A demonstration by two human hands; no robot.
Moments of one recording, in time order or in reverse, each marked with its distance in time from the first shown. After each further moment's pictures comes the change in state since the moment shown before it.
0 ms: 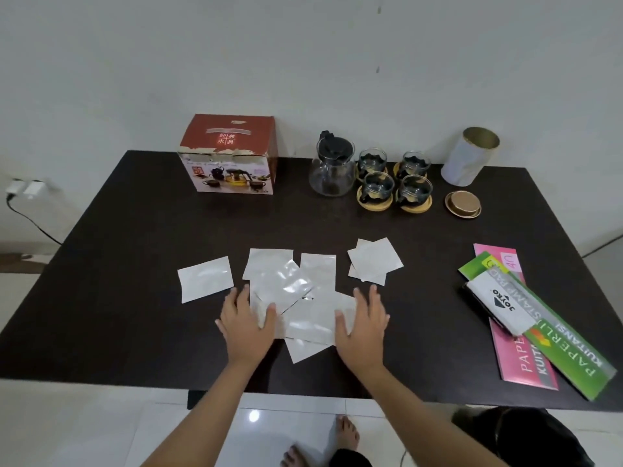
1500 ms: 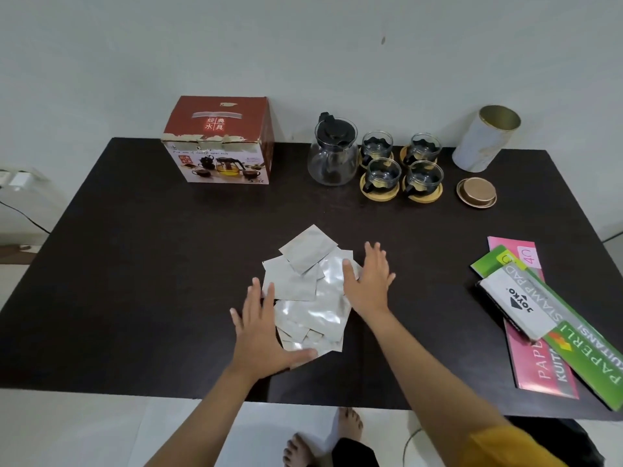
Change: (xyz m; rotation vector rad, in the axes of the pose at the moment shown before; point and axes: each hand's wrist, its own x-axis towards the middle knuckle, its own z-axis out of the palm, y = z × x) left_hand -0.005 0.004 0.011 0.241 -0.324 0.311; right_hand 0.099 -0.008 -0.004 0.156 -0.061 0.119
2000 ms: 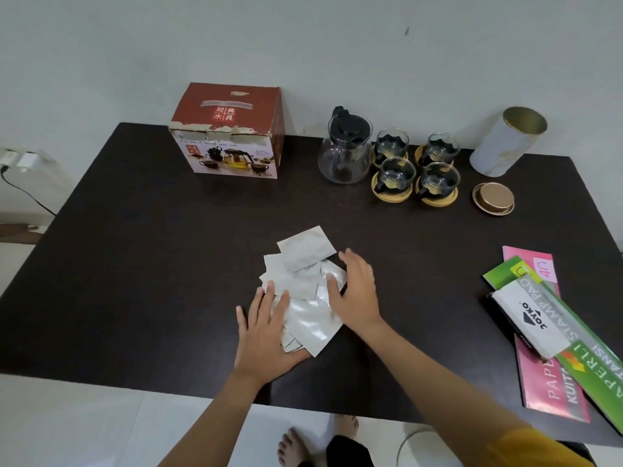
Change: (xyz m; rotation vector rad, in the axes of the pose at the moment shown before) left_hand 0.002 -0.005 0.014 0.172 -0.017 0.029; right_hand -0.013 -0.010 0.015 -0.053 -0.048 -0.328
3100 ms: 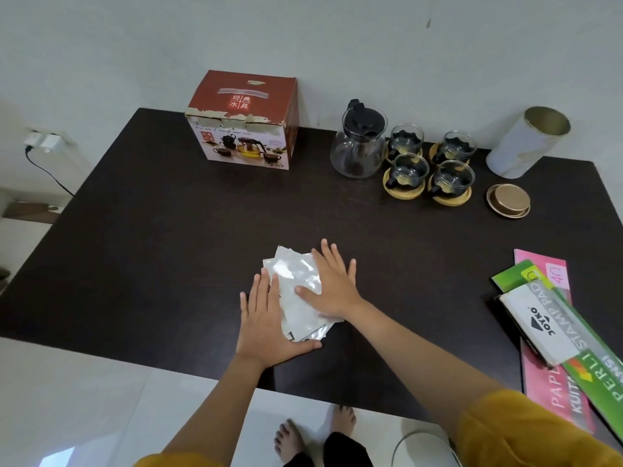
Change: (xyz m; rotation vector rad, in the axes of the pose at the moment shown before) left_hand -0.003 0.009 -0.004 -0.059 0.022 -0.108; right_hand 0.014 -0.014 0.024 -0.271 -0.526 -0.062
